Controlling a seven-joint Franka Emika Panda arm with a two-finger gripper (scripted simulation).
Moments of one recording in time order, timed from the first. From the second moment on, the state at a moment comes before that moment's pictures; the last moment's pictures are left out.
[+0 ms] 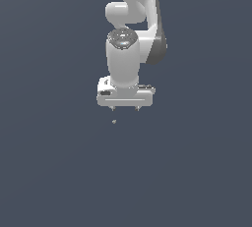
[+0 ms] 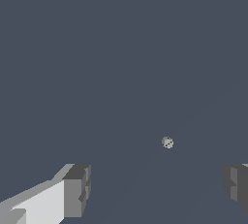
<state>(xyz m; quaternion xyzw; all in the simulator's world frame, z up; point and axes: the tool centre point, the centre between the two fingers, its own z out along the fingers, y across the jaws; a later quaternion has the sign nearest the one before) 0.003 -0.002 0.183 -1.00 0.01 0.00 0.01</state>
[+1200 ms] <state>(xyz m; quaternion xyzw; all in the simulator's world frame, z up) 0.005 -0.026 0.190 -1.00 -0.03 0.00 -0.01</state>
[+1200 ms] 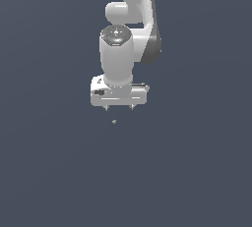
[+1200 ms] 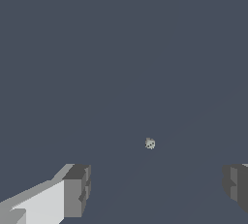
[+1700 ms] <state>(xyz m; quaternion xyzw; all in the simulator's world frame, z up) 0.001 -0.035 0.168 -0.99 -0.13 0.00 -0.01</state>
